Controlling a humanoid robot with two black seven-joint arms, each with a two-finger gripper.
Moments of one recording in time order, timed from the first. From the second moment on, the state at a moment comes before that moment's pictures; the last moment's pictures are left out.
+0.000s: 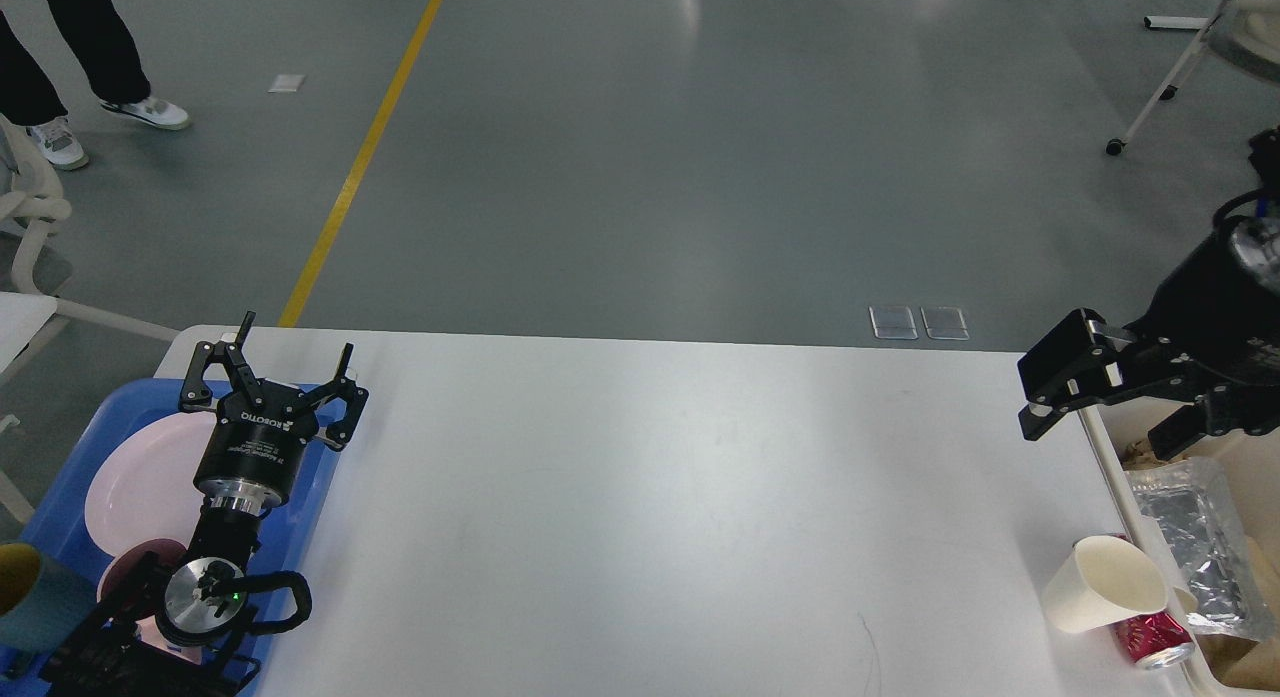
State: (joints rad) left arm -0.28 0.15 -1.33 -0.79 0.10 -0.57 -0.24; right arm 2.45 -0.59 -1.36 1.64 -0.12 0.87 -0.18
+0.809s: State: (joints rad) left arm -0.28 0.15 -1.33 -0.79 0.10 -0.57 -0.24; right arm 1.69 -0.55 -1.29 1.44 -0.12 0.22 -0.19
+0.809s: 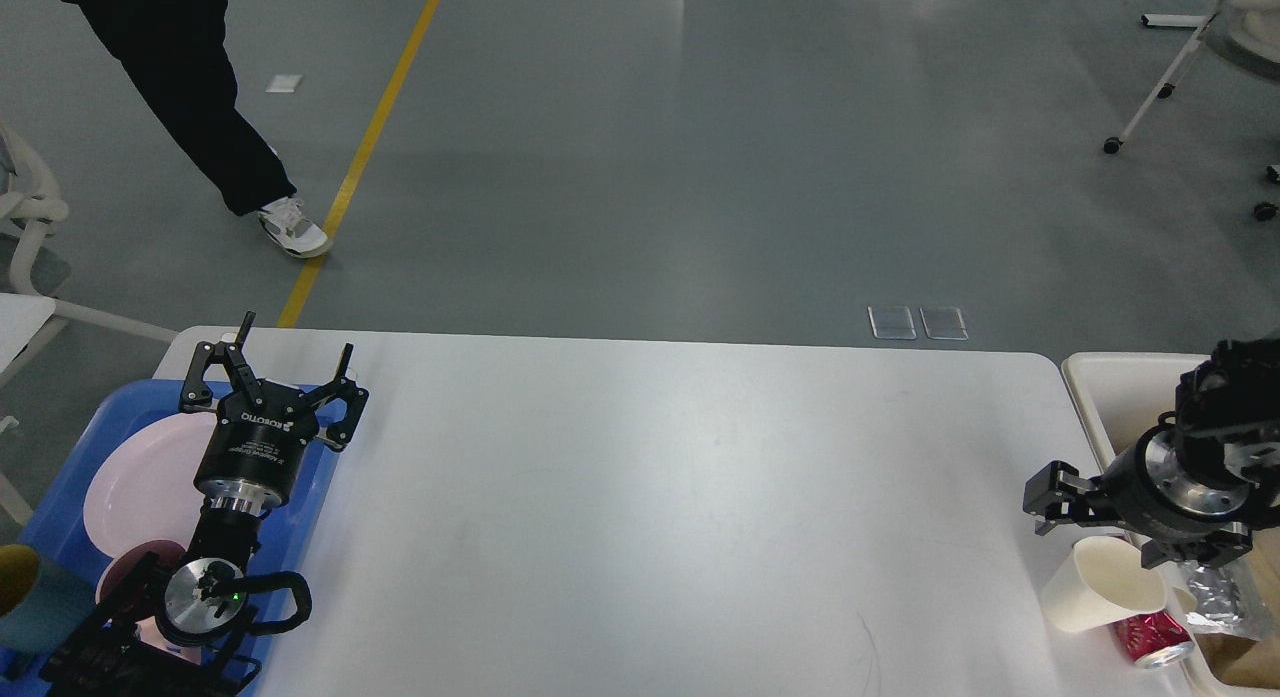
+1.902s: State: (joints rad) left arm -0.28 0.15 -1.33 -0.79 0.10 -0.57 -0.24; right arm 1.36 -0.52 -1.13 1.21 -0.05 0.12 -0.18
